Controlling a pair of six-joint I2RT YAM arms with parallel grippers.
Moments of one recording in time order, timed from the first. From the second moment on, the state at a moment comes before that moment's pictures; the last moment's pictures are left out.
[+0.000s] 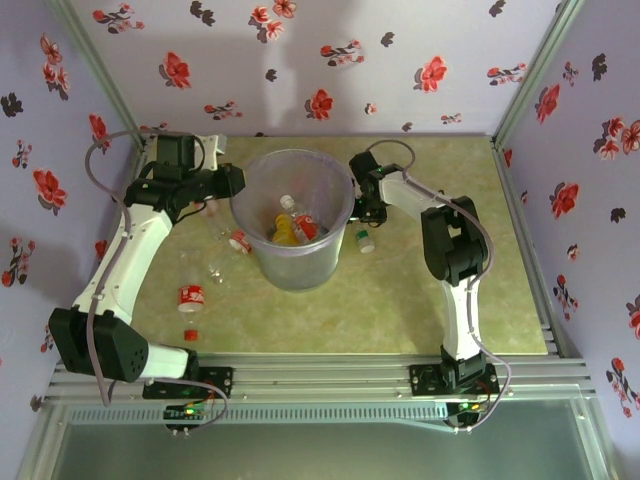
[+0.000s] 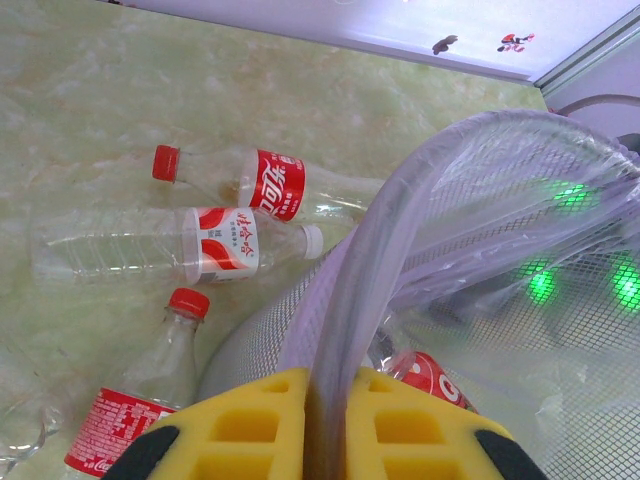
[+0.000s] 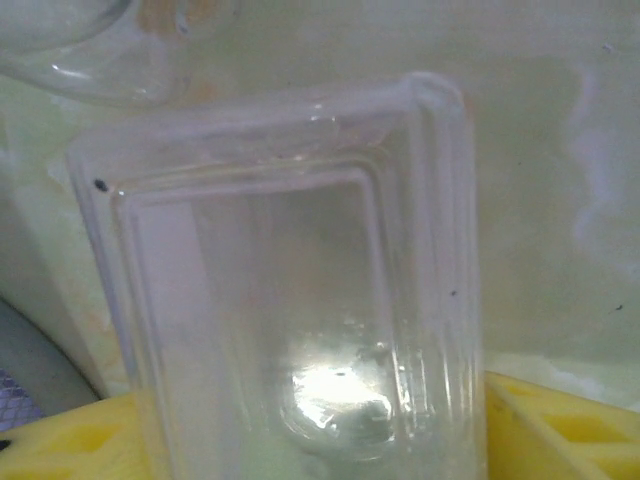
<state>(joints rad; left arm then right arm) -0.22 1.37 1.37 -0.68 0.37 -0.30 0.44 2.14 1.65 -0.80 -0.11 0.32</state>
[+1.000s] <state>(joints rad) -0.30 1.42 1.37 -0.59 0.40 -0.34 0.36 1.58 1.70 -1.00 -0.01 0.32</state>
